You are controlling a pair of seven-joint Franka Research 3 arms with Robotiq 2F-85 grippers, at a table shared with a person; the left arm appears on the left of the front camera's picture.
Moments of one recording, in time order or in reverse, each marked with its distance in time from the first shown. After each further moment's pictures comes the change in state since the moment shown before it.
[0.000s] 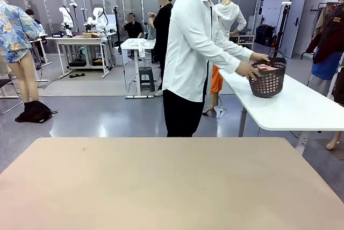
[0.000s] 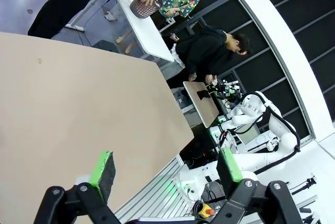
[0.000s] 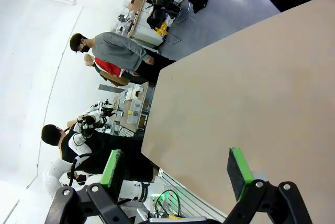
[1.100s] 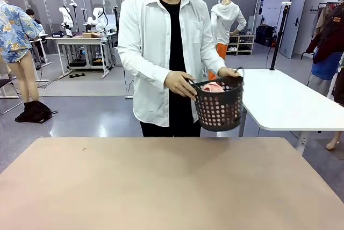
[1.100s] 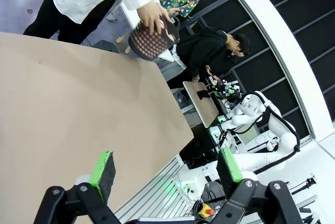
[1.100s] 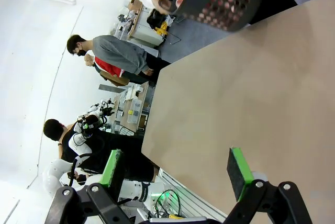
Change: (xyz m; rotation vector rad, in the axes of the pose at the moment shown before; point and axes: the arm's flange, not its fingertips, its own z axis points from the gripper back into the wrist) left arm 0.000 0.000 0.000 -0.001 0.000 0.000; right arm 0.000 -0.001 0.000 0.000 0.001 -0.002
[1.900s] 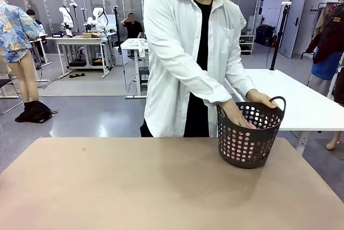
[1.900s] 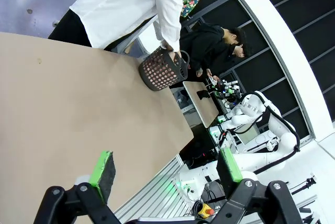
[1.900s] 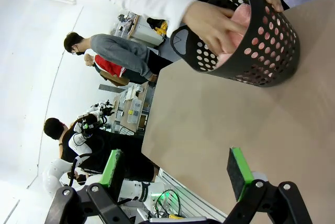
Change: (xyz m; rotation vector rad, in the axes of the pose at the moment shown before) left arm 0.000 0.000 0.000 0.000 0.000 0.000; right arm 0.000 0.000 0.000 0.000 0.000 0.000
